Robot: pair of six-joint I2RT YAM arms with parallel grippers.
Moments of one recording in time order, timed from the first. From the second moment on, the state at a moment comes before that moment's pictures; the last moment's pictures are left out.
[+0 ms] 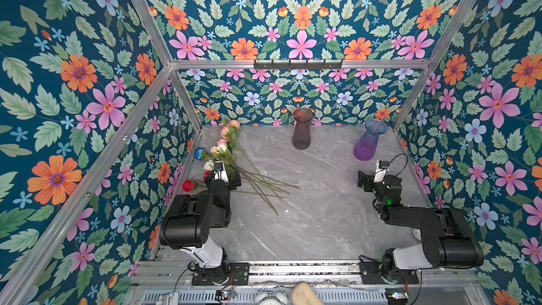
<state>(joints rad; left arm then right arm) -0.03 1.62 0.28 1.17 -0.19 0.00 -0.03 1.44 0.31 0.77 -0.02 0.08</state>
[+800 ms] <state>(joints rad) -0.31 1.16 0.29 0.92 -0.20 -0.08 0.05 0.73 0.46 0.10 0.27 0.55</state>
